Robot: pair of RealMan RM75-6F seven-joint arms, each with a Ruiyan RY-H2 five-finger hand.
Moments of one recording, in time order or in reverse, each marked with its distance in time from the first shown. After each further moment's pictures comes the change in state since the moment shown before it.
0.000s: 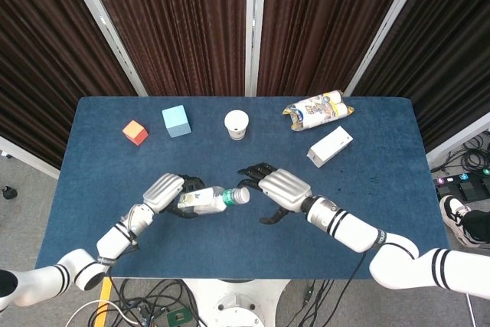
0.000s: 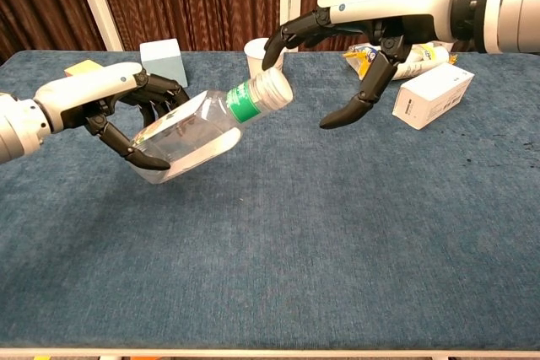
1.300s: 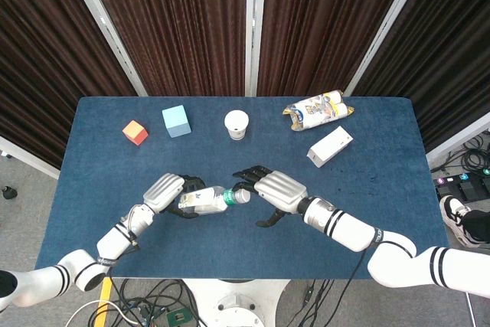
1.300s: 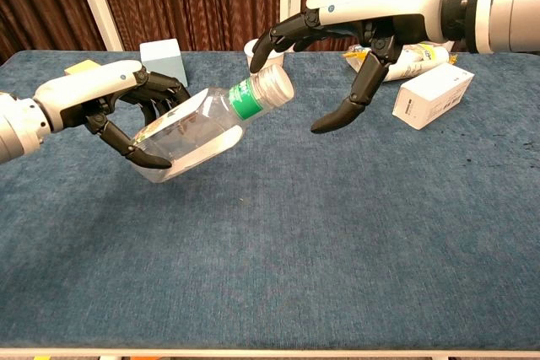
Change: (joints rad) left arm 0.005 -0.002 -0.005 -0.005 0.006 0.011 -0.006; right arm 0.006 -0.005 0.016 0.003 -0.043 -0.030 0.048
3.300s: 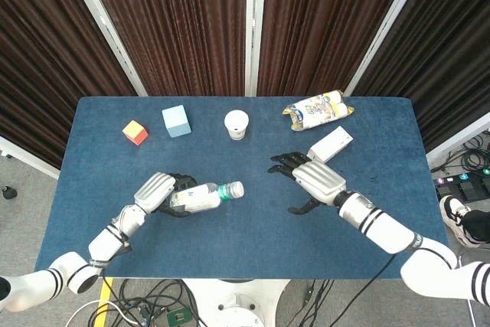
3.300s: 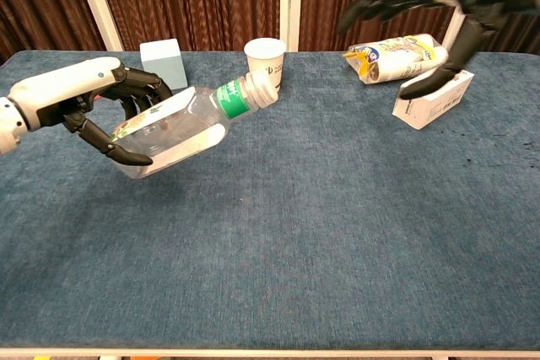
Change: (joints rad) left arm 0.038 0.013 -0.006 0.025 0.026 0.028 0.014; right arm -0.150 0.126 0.054 -0.012 -0.017 0.009 0.022
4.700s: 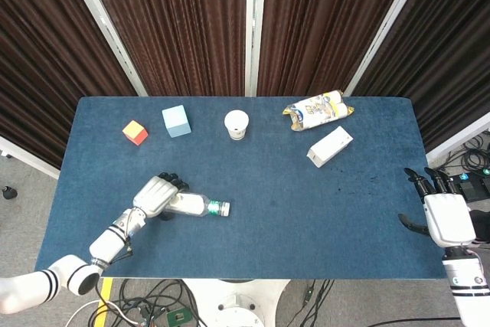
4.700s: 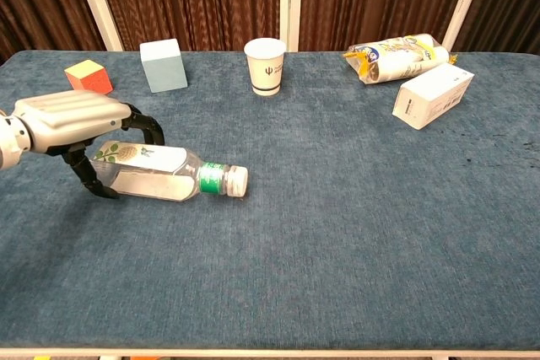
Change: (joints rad) left arm 0.007 0.074 -0.045 -0.169 -0.171 -0.255 0.720; right arm -0.631 -0.016 -0.135 0.153 -0.072 0.770 -0.325
